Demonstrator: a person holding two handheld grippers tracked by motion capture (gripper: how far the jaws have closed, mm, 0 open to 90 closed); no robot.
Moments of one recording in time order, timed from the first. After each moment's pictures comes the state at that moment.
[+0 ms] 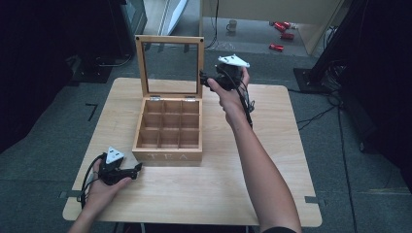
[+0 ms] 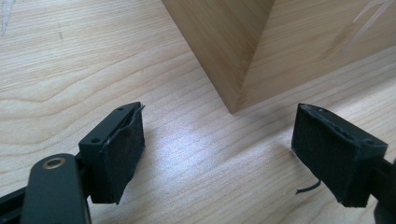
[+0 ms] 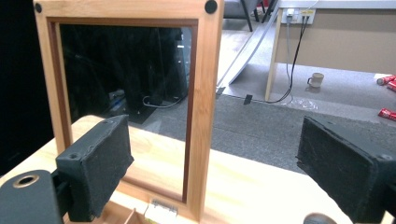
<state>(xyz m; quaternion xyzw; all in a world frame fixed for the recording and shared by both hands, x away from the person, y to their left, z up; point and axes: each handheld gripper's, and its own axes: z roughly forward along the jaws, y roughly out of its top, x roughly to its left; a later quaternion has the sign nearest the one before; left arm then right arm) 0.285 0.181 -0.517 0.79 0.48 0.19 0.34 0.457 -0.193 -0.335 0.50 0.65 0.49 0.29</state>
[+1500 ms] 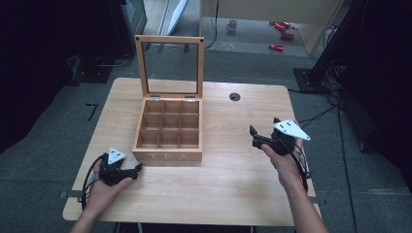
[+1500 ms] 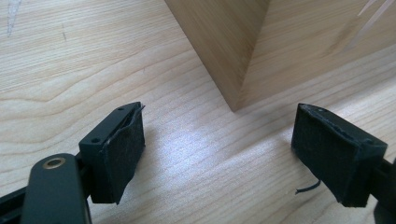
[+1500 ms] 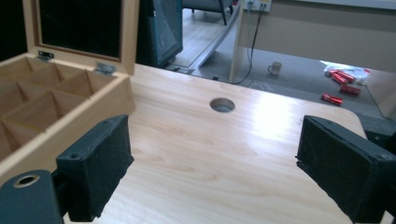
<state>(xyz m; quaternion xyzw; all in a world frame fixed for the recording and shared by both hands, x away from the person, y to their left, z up) 0.284 0.178 -0.517 0.79 0.48 0.20 0.33 0.290 -0.330 -0.409 0.50 0.65 0.46 0.34</state>
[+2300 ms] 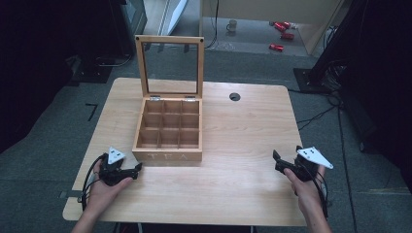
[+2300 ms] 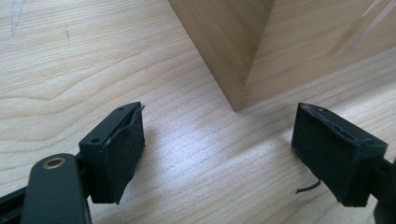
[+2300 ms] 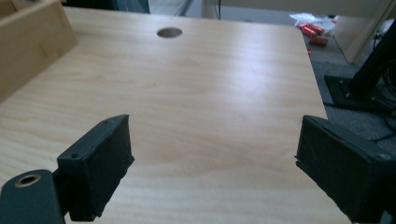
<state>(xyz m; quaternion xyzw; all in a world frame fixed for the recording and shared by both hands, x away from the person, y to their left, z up) 0.284 0.178 -0.517 0.79 0.48 0.21 0.33 0.237 -0.398 -0.472 0.57 0.63 0.41 0.33</state>
